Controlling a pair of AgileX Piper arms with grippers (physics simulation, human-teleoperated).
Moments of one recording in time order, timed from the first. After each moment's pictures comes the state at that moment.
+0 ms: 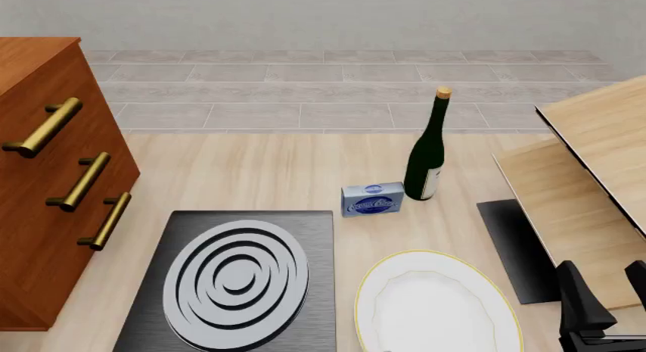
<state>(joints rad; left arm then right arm) -1.37 1.59 -0.62 -0.34 1.25 0.00 0.01 0.00 0.00 0.00</state>
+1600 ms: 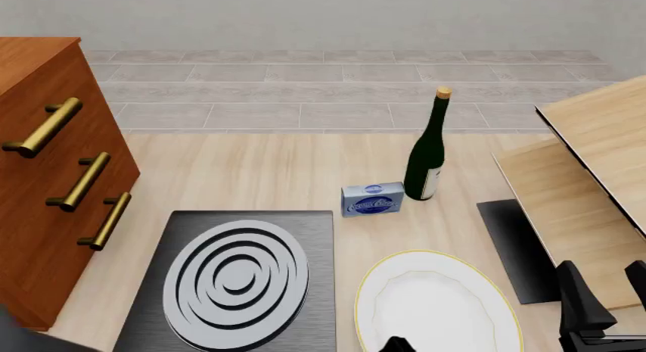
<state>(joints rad) -1.30 1.77 -0.69 -0.40 1.27 0.00 0.01 0.00 0.00 0.00</state>
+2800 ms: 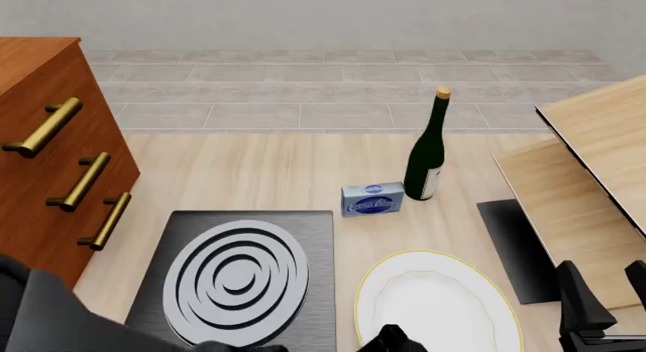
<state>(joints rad) -1.24 1.87 -0.72 -0.42 1.27 0.00 0.01 0.00 0.00 0.00</state>
